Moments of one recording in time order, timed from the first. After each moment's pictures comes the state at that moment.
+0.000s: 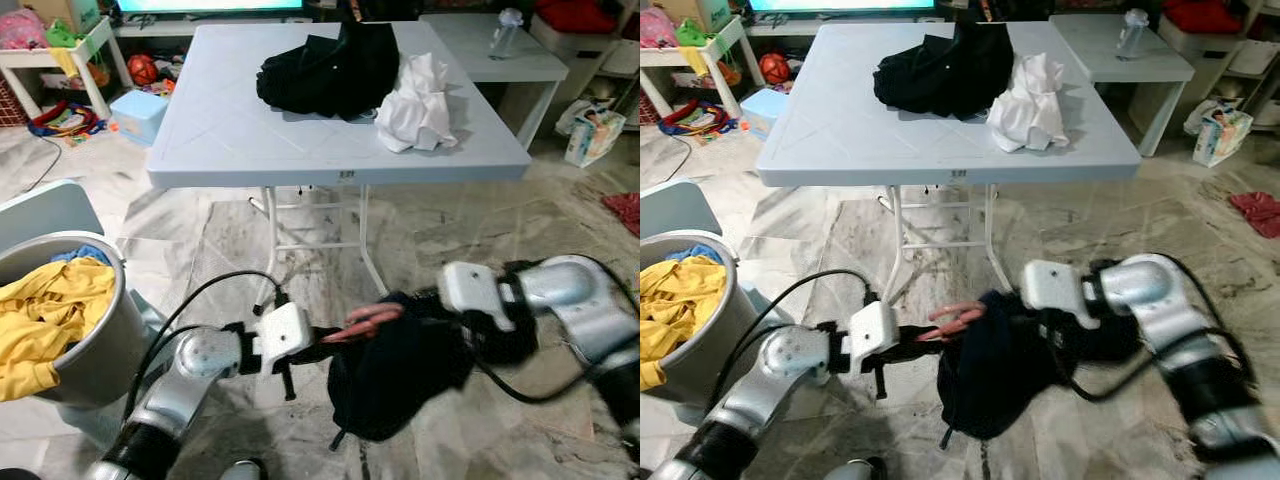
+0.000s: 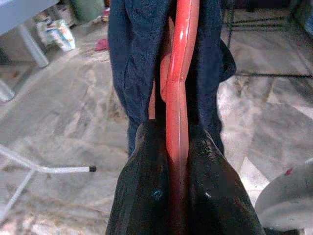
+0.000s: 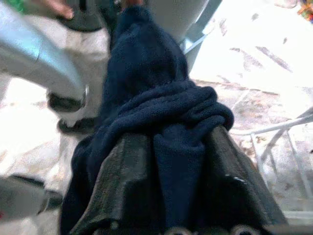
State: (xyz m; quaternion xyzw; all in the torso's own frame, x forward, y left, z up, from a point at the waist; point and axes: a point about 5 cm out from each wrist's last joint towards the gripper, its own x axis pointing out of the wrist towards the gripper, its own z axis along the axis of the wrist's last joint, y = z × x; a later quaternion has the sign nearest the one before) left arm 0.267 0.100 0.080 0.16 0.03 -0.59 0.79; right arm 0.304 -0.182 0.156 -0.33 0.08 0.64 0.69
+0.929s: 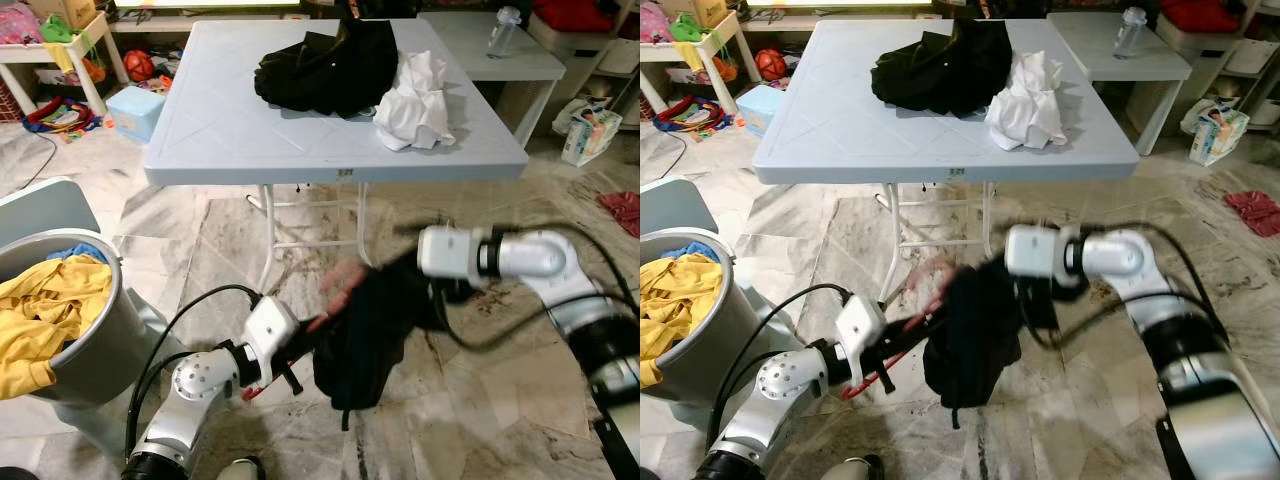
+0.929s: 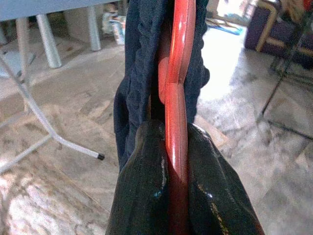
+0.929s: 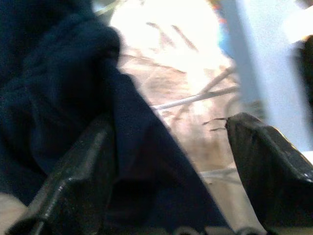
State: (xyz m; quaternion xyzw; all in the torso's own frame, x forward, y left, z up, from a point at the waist) left arm 0.266 0.106 0.068 0.04 0.06 -0.46 0.88; right arm 0.354 -0.178 0.178 -0.46 -0.02 0.46 0.76
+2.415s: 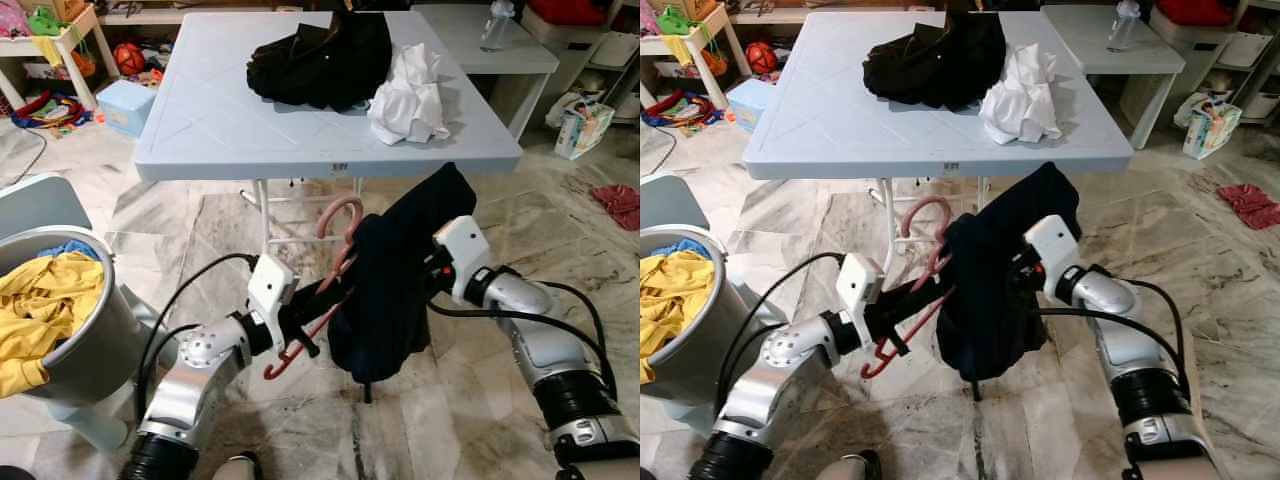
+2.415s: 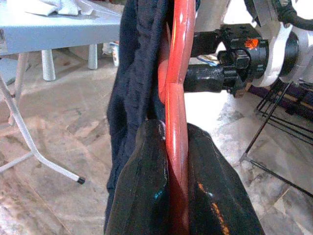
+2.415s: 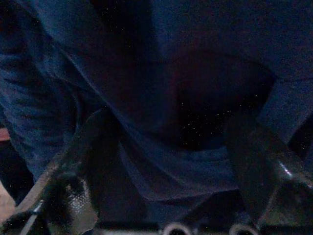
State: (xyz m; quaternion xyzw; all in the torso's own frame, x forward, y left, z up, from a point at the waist) left arm 0.279 0.088 0.114 -0.04 0.03 -0.46 0.89; right arm 0.339 -0.183 0.131 -0.16 0.04 0.31 0.94
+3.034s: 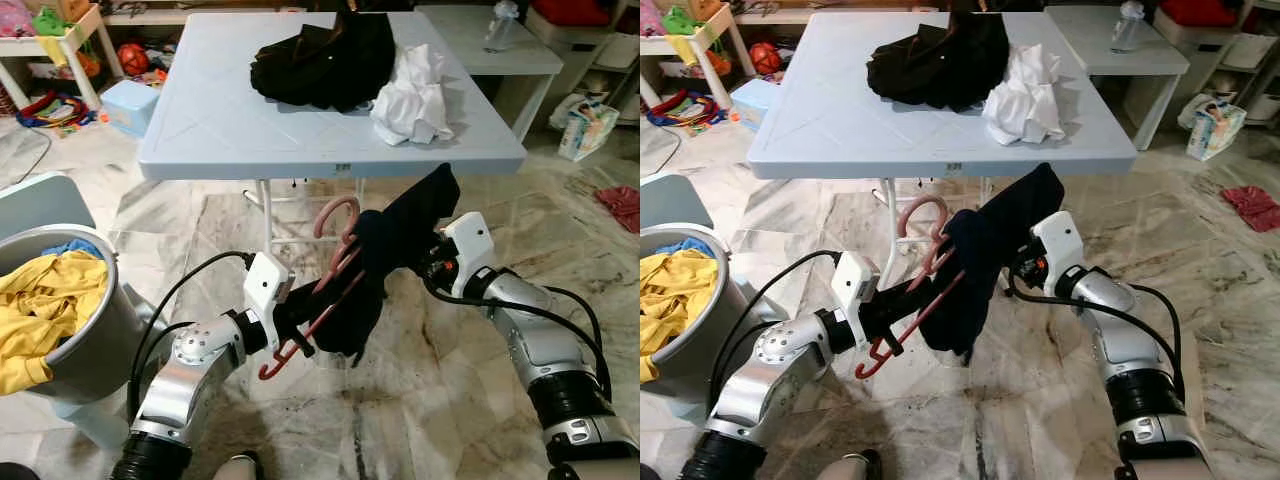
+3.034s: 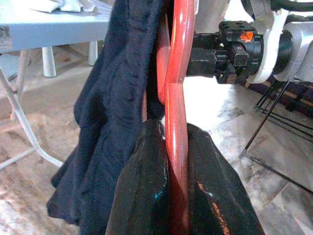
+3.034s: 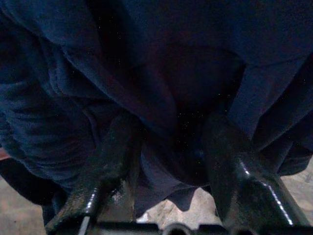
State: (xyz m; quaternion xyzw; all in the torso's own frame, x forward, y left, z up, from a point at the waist) left arm 0.279 0.094 0.117 -0.04 0.04 -0.46 0.88; right arm 0.341 -0.181 0.130 -0.09 0.05 0.29 0.95
